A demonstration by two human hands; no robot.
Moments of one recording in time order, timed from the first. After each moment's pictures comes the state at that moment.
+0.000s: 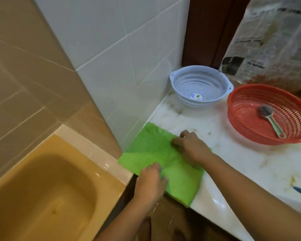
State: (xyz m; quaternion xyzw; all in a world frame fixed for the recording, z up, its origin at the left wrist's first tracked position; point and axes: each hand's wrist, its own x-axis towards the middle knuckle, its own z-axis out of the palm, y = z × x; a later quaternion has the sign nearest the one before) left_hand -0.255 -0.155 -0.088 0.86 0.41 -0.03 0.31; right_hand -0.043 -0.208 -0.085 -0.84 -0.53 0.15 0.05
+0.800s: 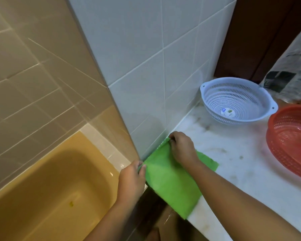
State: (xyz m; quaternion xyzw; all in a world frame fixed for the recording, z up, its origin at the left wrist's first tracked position) left_hand -0.304 -0.057 -0.095 0.77 0.54 0.18 0.29; right_hand -0.083 -0.079 -0.096 -0.81 -0.45 0.17 0.33
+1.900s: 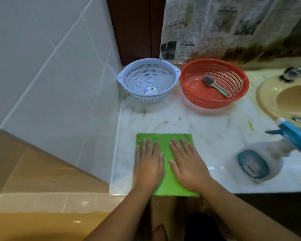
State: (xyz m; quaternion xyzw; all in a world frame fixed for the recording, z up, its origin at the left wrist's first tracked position) left_hand -0.190 -0.083 -0.133 0.99 0.08 -0.01 0.12; right_hand -0.139 -0.258 -0.143 -0.95 -0.32 0.02 0.08
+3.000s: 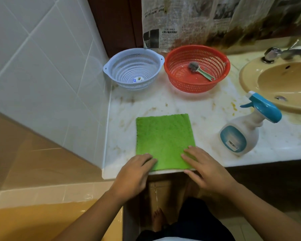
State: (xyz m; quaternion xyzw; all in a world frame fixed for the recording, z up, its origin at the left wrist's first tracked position) left_hand -0.267 -0.062 -0.135 0.96 -0.20 0.05 0.19; right_hand -0.193 -0.374 -0.144 -0.89 -0.41 -0.03 0.19
